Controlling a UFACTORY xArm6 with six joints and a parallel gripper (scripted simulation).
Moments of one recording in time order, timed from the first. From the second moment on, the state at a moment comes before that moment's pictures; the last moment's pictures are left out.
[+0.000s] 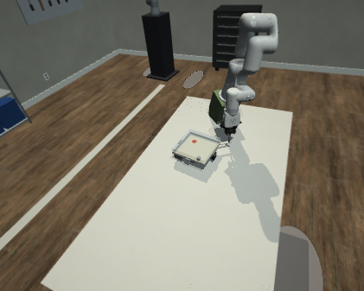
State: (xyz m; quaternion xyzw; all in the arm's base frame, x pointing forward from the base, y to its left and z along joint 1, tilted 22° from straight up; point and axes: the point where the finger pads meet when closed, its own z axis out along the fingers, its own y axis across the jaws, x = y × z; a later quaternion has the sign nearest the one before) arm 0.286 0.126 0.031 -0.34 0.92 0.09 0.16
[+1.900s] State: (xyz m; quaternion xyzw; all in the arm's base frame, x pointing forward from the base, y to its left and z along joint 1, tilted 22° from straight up) arm 0.286 0.125 0.031 -0.34 0.92 0.09 0.17
